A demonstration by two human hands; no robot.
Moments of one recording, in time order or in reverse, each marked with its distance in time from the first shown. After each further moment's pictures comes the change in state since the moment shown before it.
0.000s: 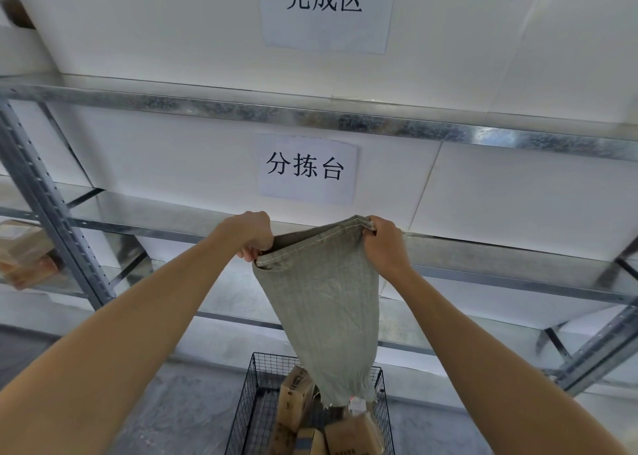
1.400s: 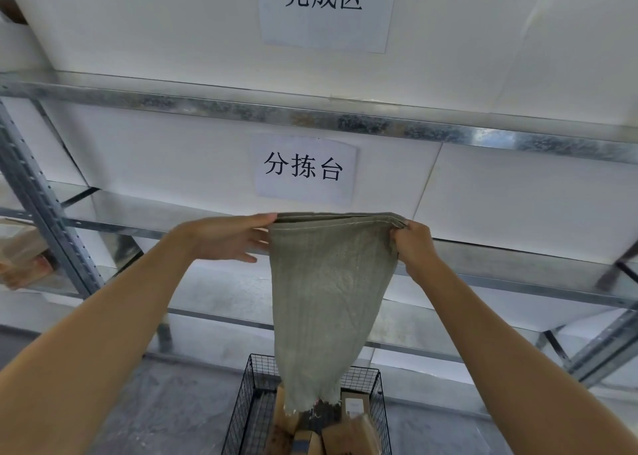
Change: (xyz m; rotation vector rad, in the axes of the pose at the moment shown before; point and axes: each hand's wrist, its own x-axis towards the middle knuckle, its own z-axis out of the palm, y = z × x) left_hand 0.004 -0.048 -0.003 -0.980 -0.489 0.347; right_hand 0.027 0.027 -0.030 0.333 0.057 0.378
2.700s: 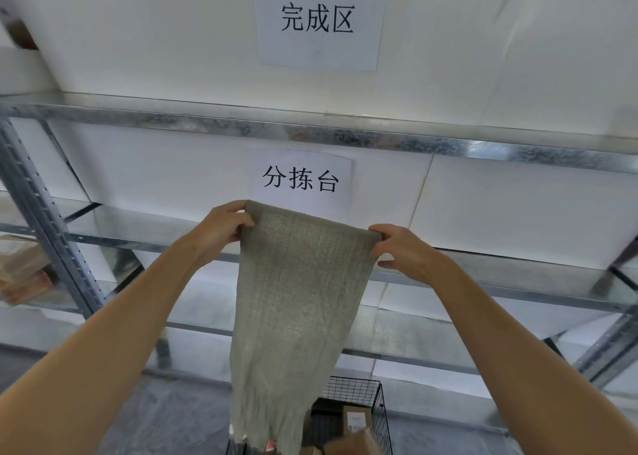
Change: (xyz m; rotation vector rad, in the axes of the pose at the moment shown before) left_hand -0.007 0.008 0.011 -0.084 0.601 0.317; right_hand -0.023 -0.028 -0.019 -0.089 -0.477 -0.014
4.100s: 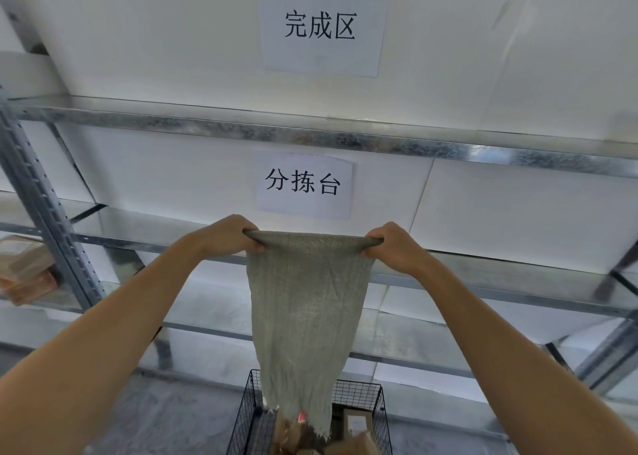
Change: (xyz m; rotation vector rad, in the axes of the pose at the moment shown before) left_hand -0.009 0.010 -0.003 0.740 -0.209 0.023; right_hand -0.006 -0.010 0.009 -0.534 0.080 -0.247
